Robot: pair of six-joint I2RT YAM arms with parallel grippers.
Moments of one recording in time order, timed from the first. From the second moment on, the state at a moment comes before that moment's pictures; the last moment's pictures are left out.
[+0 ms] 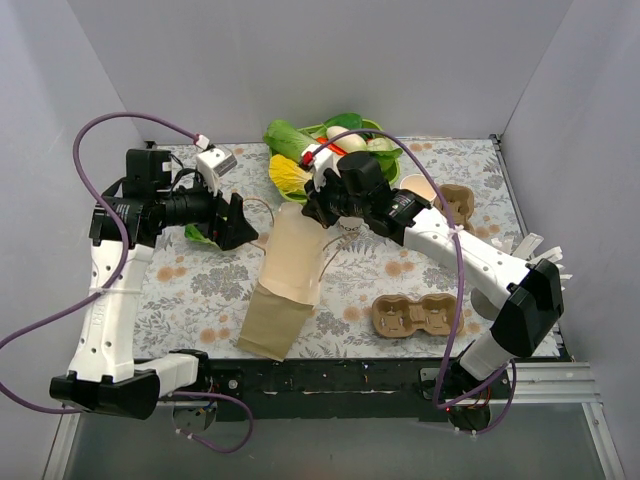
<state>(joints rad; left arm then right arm) -0.13 1.18 1.57 -1.13 0.71 0.31 0.82 1.57 1.45 -0.33 -0.23 -0.04</state>
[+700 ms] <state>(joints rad) -0.13 1.14 1.48 -1.04 0.74 0.08 0.82 1.69 1.69 -0.49 -0.10 0.19</state>
